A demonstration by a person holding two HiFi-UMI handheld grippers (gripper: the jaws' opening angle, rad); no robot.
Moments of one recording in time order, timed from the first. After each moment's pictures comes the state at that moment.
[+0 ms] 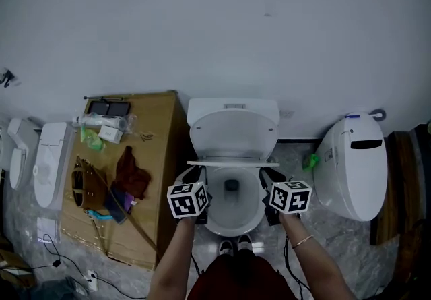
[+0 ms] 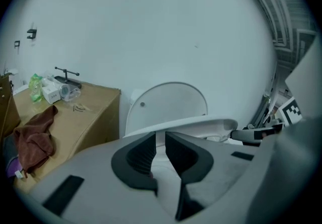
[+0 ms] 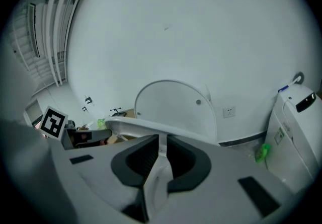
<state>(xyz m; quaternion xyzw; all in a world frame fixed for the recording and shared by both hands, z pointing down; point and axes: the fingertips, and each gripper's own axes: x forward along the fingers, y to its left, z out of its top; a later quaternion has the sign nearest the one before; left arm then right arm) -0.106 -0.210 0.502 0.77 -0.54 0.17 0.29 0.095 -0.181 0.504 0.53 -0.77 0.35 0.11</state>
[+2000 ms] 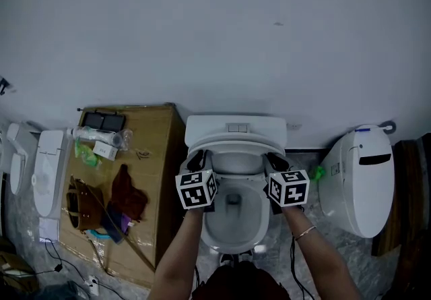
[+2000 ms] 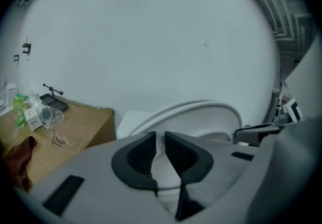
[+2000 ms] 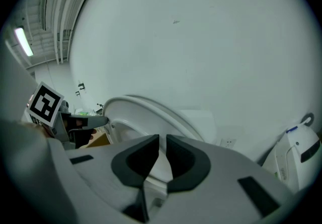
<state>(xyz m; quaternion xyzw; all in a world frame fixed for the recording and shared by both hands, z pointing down) -0.081 -0.349 0.493 0.77 -0.57 0.15 0.23 0.111 -0.320 0.501 0.55 -0.78 0.25 0.17</state>
